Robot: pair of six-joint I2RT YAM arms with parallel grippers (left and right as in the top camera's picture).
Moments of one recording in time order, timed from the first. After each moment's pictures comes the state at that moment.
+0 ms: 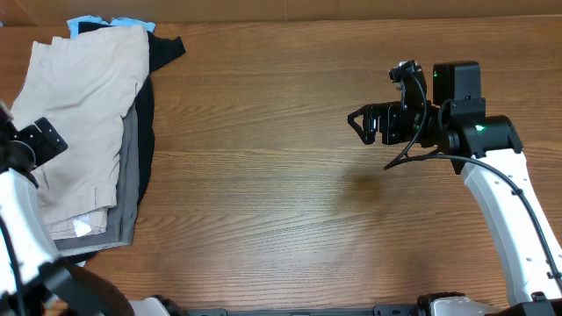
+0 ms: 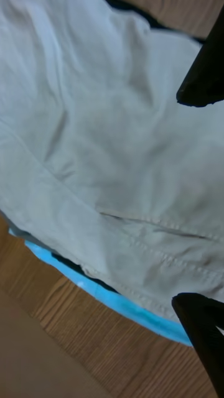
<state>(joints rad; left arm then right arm) 0.69 1.55 1.27 -0.58 0.02 0.03 0.10 1.43 1.26 -0.75 -0.49 0.04</state>
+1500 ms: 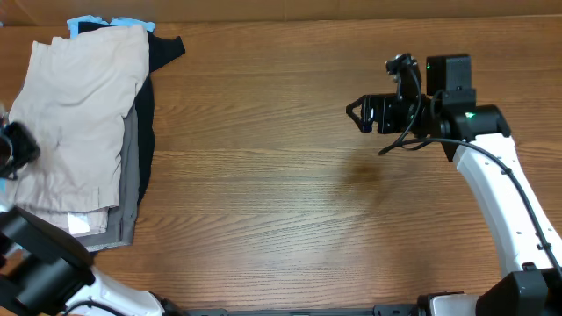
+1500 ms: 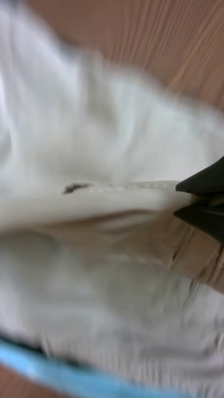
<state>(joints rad) 0.75 1.89 1.73 -1.08 0.26 0.12 0.09 1.53 1.30 -0.69 -0.49 0.11</state>
